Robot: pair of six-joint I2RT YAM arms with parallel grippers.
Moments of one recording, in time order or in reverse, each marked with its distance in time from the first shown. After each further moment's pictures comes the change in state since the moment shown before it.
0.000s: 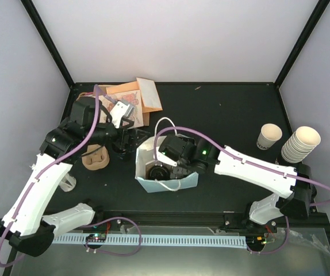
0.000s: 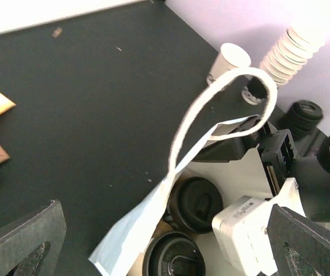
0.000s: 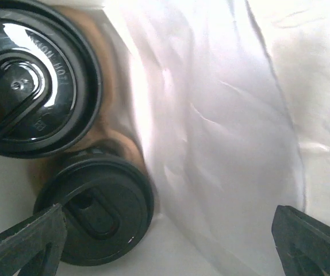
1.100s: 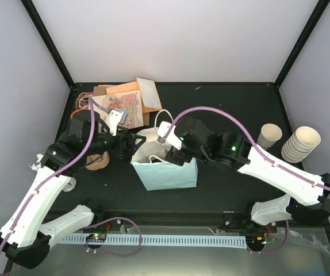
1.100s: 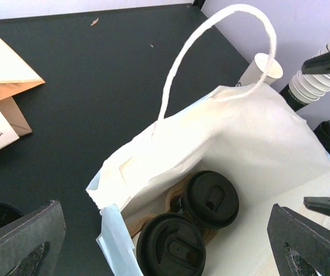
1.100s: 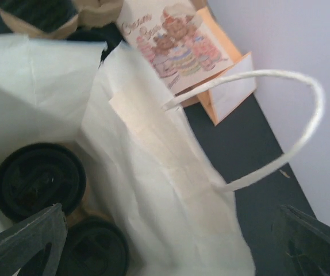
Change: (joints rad) left arm 0.000 -0.136 -0.196 0.103 -0.132 -0.118; right arm -0.036 -0.099 0.167 0.093 -0.003 0.114
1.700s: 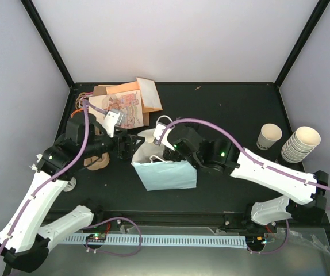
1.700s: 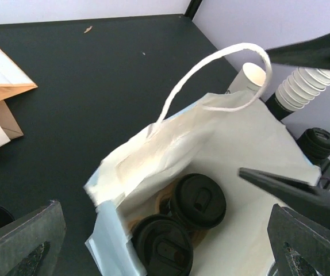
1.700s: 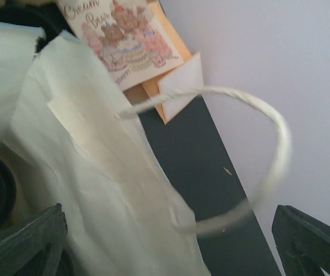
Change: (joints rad) left arm 0.000 -0.040 -0.009 0.015 0.014 -0.038; right arm 0.042 -0.004 -0.092 0.190 0.227 -0.094
